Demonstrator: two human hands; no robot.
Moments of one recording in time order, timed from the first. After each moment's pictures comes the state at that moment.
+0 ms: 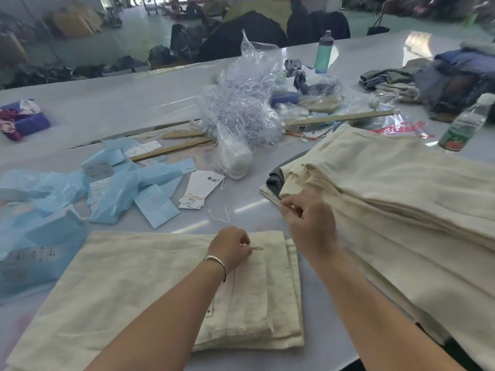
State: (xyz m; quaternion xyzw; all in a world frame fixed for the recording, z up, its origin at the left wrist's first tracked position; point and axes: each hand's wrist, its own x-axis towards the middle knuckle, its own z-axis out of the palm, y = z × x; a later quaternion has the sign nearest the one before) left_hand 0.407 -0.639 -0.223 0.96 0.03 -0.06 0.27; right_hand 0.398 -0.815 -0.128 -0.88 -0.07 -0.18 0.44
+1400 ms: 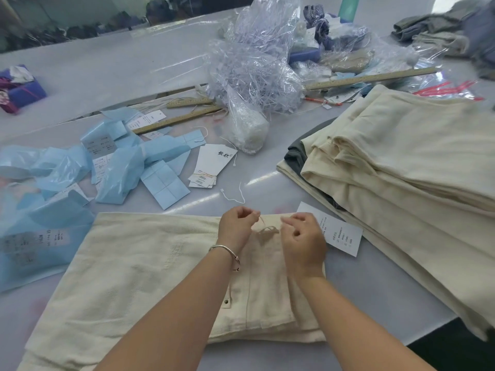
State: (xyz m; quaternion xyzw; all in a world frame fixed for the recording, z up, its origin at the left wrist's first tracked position) left_hand 0.414 -0.630 -0.228 0.73 0.24 -0.03 0.64; right_hand 0.396 -0.760 -0.250 -0.86 0.07 -0.17 0.48
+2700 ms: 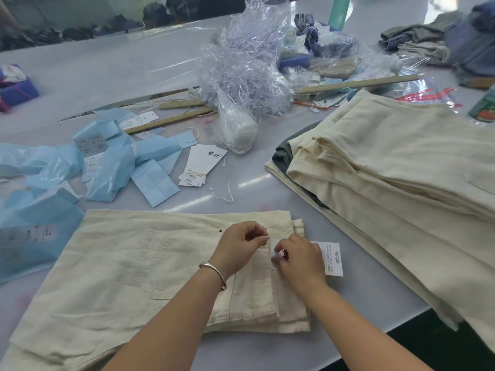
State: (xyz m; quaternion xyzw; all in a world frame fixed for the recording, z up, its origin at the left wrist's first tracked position) left_hand 0.371 -0.652 -0.227 0.81 0.04 -0.07 0.58; right_hand 0.370 -0.811 -0.259 -0.97 -0.10 0.05 0.21
